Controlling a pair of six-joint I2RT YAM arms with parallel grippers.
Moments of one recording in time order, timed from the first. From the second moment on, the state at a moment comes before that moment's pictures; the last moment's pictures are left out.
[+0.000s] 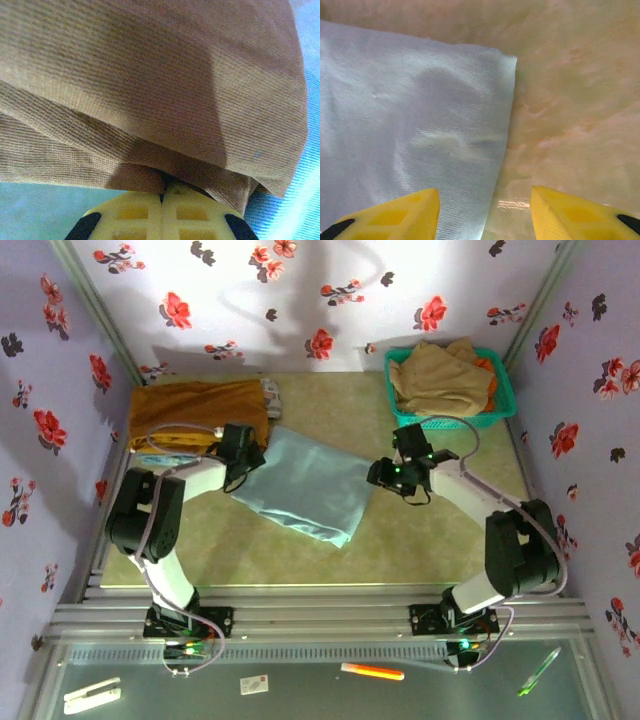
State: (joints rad) left arm -0.36 1.75 0.96 -0.03 -0.10 -0.70; right arm 0.36 1.49 0.96 -0.54 -0.23 0.64
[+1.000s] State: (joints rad) left arm -0.60 1.36 0.53 -0.07 -0.03 -0.74; right arm 0.32 1.42 0.81 -0.53 -0.29 0.66
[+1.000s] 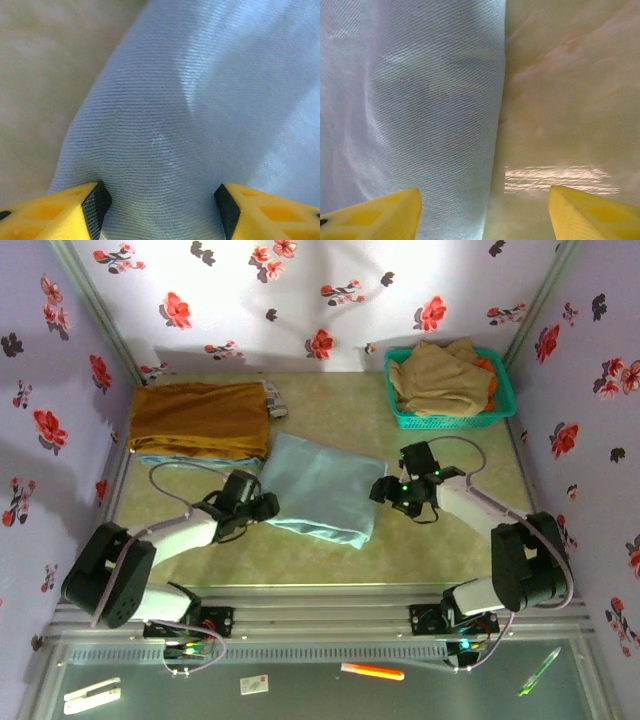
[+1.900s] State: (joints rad) left arm -0.53 1.56 0.73 -0.13 0.29 -0.65; right arm 0.20 1.65 0.89 -0.48 -0.35 0.51
